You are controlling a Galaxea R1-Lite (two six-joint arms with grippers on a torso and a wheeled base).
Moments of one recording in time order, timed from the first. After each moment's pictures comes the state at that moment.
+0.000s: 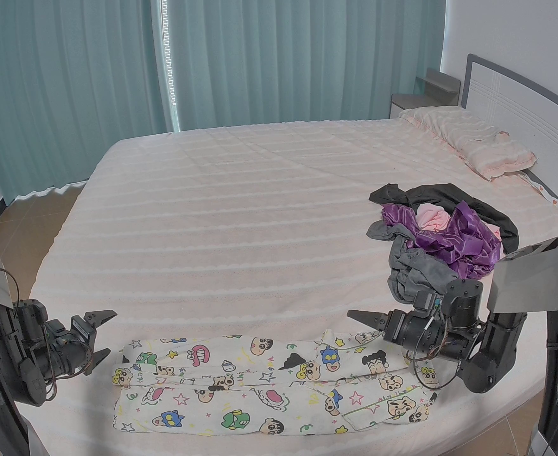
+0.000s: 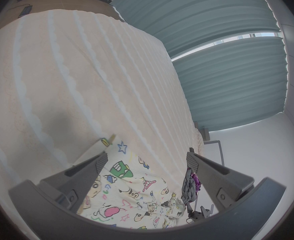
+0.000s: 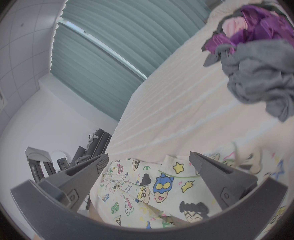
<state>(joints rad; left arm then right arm) 0.25 2.17 -0.08 -1.55 -0.48 -1.00 0.38 2.35 -0.46 -1.55 0.39 0.74</state>
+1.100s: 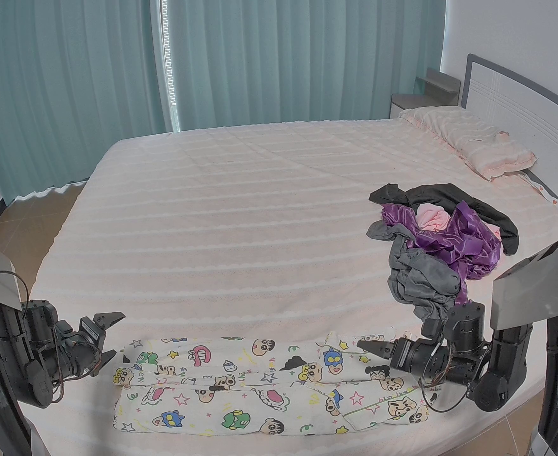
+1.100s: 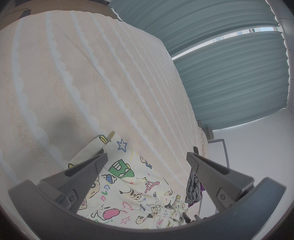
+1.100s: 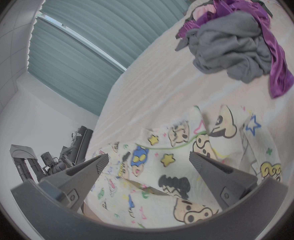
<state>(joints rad) 0.20 2.19 -0.08 -1.55 -0.42 -1.00 0.41 2.29 -0.26 -1.55 0.25 0.71</state>
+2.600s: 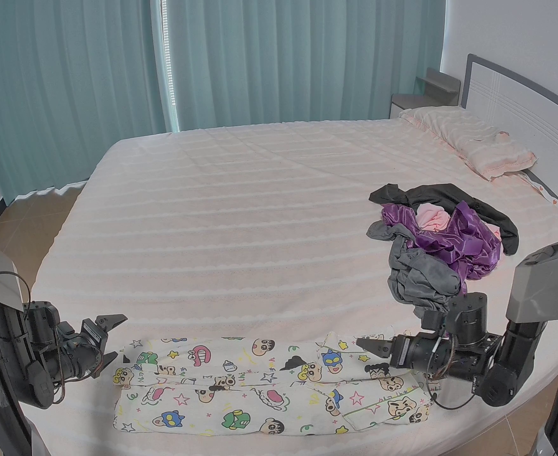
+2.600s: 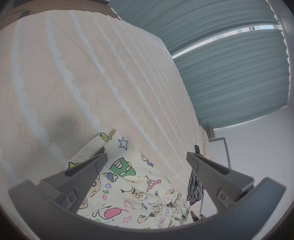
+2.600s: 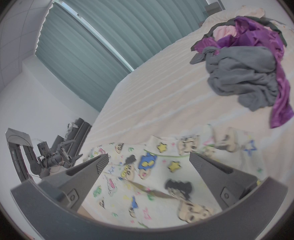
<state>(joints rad) 0.19 2.20 -0.08 -1.55 -0.41 -0.99 0.43 2.17 -0.25 -1.39 0.19 0.55</state>
